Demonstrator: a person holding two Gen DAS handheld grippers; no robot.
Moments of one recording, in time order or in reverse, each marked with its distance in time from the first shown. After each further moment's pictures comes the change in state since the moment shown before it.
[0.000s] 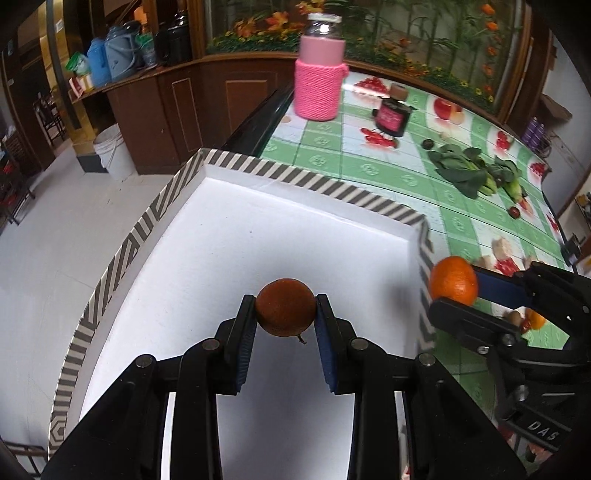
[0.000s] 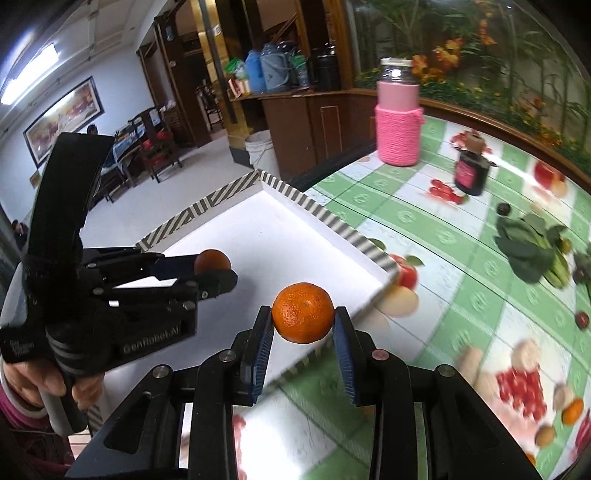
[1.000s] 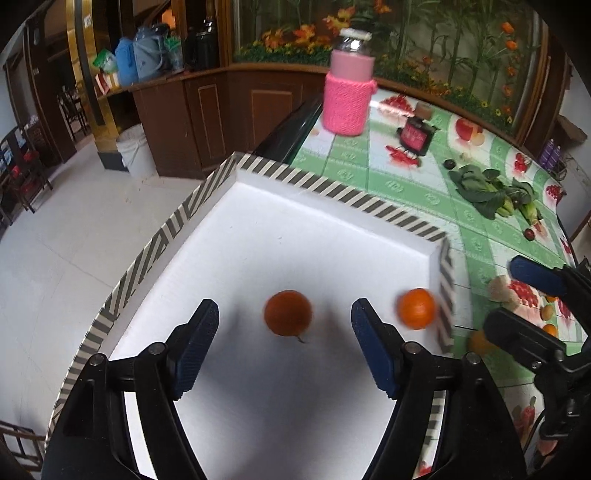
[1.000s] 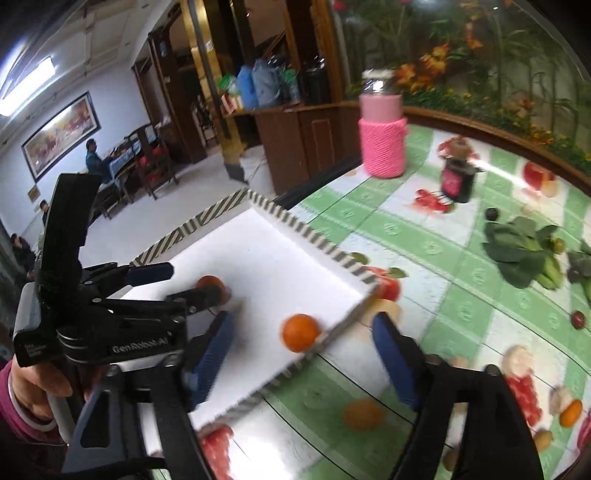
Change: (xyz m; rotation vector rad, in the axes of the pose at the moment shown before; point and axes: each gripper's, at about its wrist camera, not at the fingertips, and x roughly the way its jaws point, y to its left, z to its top) left arm -0.010 0.007 -0.008 -0.063 -0.077 0.050; right arm -0.021 -0.021 -0.007 0.044 -0.082 -0.030
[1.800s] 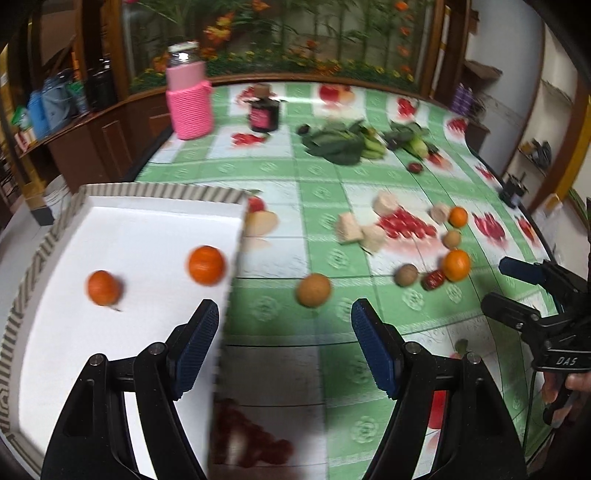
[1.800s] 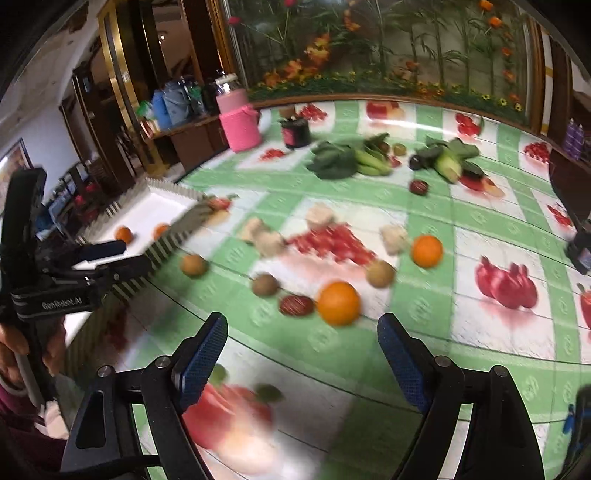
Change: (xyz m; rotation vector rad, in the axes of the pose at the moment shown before) left arm -0.029 -0.128 -0.045 0.271 -0.014 -0.231; right arm -0.112 -0.109 -0.126 0.214 -0.006 -0.226
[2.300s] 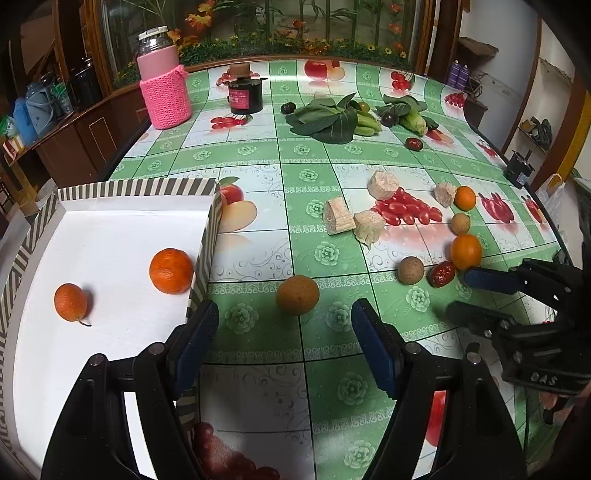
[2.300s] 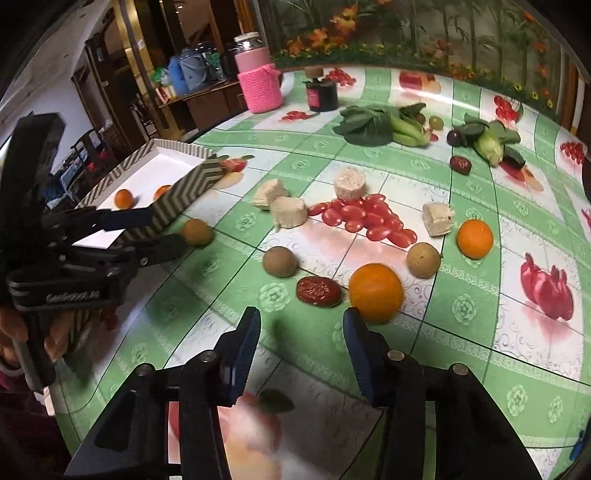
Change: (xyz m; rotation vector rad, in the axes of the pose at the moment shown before) left arm 0.029 -0.014 0.006 0.042 0.066 0.006; right arm 0.045 0.010 0.002 -0.051 0.121 0.068
